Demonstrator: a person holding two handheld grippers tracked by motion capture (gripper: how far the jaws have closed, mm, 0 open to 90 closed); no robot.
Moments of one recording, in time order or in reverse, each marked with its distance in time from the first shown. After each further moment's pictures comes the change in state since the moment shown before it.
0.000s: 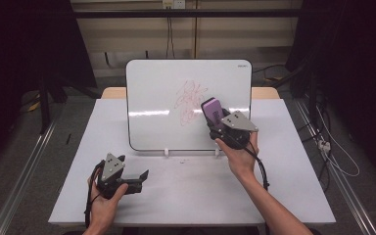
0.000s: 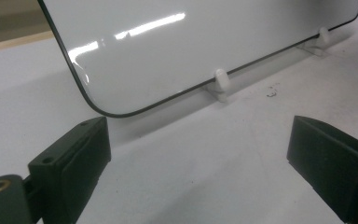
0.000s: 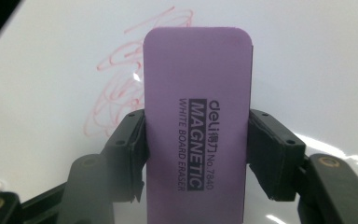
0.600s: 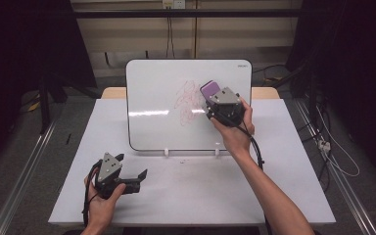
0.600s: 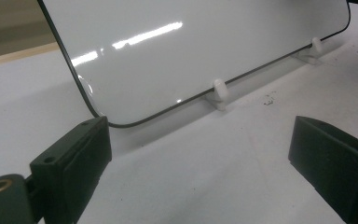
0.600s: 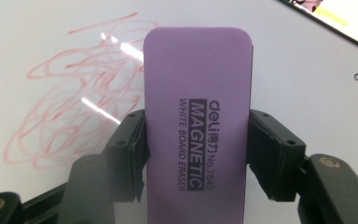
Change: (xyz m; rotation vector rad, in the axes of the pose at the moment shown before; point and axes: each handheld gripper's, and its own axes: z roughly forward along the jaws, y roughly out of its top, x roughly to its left) left arm 0.003 0.003 -0.001 -0.017 0.003 0.016; right arm -0.015 0.053 0.035 0.154 -0.108 -0.156
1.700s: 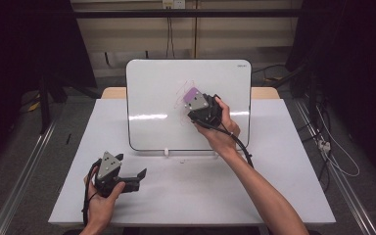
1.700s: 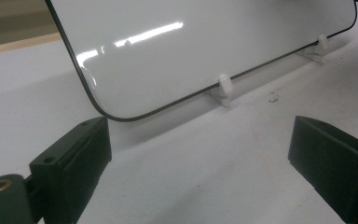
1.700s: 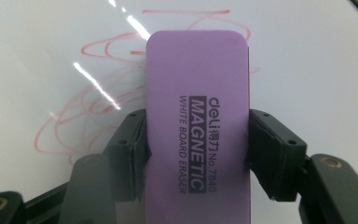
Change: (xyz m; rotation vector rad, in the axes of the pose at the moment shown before) left arm 0.004 -0.002 0.002 0.015 0.004 -0.023; right arm 0.048 0.011 0.023 0.069 0.024 -0.251
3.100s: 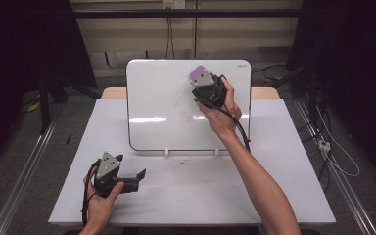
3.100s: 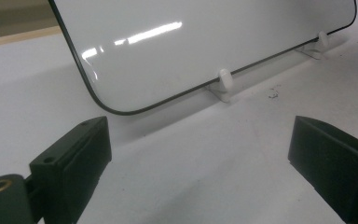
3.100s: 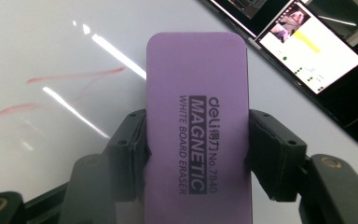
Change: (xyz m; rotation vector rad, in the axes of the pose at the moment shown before) left arm 0.003 -0.002 0.000 0.012 -0.005 -0.012; right arm -0.045 0.027 0.017 -0.032 -0.117 0.096
